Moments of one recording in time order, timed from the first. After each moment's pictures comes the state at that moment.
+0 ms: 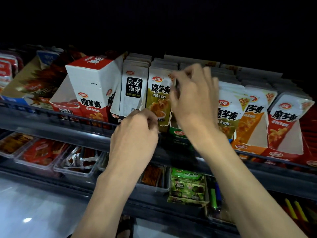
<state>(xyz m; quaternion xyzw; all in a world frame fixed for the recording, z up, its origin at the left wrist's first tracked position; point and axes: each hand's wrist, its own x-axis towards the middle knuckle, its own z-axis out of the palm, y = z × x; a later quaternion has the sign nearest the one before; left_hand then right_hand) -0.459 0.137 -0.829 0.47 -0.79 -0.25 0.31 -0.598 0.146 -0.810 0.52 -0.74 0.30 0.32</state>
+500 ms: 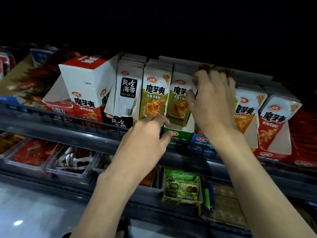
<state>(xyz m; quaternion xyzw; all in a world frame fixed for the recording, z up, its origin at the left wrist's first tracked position) -0.473 0.142 -0.840 0.35 -0.86 -0.24 0.28 -0.640 0.167 -0.806 0.49 -0.77 0.22 0.34</state>
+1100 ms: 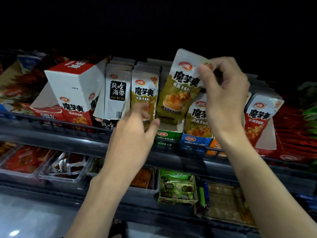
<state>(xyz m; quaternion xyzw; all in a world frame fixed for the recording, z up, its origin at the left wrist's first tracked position) -0.479 0.144 -0.834 0.37 -0.80 -0.29 0.37 -0.649 0.197 -0.783 0.49 -0.61 0.60 0.16</state>
